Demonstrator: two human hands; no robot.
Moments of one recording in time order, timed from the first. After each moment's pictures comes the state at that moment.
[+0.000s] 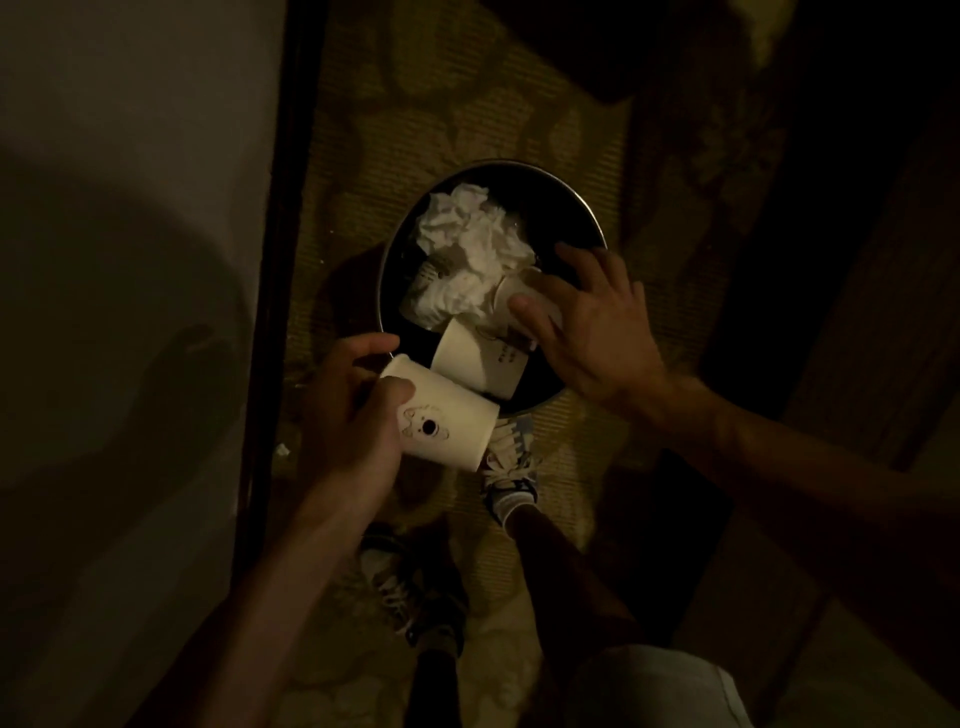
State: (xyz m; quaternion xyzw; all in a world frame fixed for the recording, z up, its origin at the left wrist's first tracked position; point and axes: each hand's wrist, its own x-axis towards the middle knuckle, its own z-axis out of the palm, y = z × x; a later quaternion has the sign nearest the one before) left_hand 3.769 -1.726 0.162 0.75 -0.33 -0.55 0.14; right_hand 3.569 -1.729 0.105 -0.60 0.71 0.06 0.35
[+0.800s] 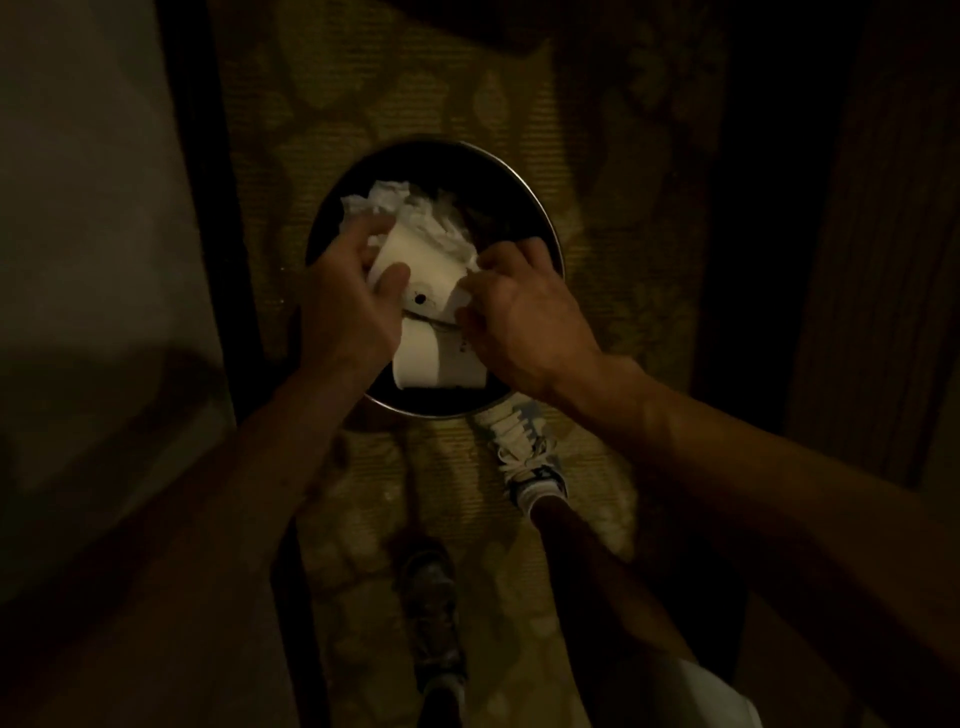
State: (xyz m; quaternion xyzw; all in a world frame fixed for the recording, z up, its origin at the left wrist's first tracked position) left_hand 3.725 -1.793 0.080 0.60 -0.66 -0.45 0.08; right_hand 3.587 -1.720 0.092 -0.58 0.72 0.03 0.37
